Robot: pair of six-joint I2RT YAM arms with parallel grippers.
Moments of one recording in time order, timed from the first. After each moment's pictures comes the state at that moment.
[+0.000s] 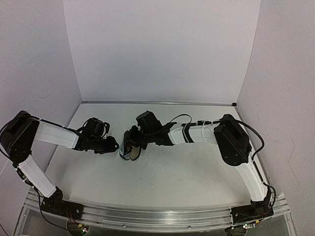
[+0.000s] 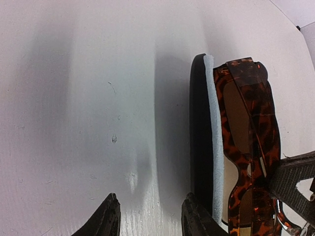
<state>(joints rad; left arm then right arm) -0.51 1.59 0.70 0.06 0.09 -0.57 0.97 2.35 1.76 0.00 -0.14 1.17</state>
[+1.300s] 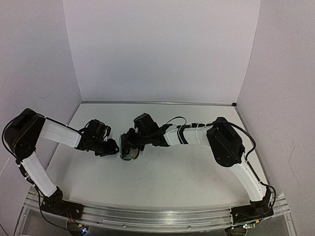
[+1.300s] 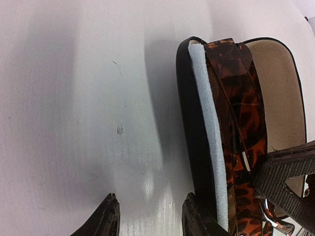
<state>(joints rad) -0.50 1.66 0.72 0.04 0.14 -0.56 0.96 2.45 1.87 -0.02 -0.20 1.15</state>
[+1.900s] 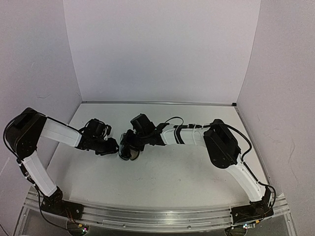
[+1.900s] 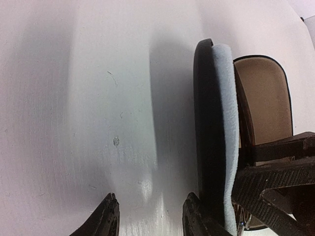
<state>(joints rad) -0.49 1.68 0.73 0.06 0.16 -0.55 0.97 2.52 1.99 -0.15 -0.17 1.08</state>
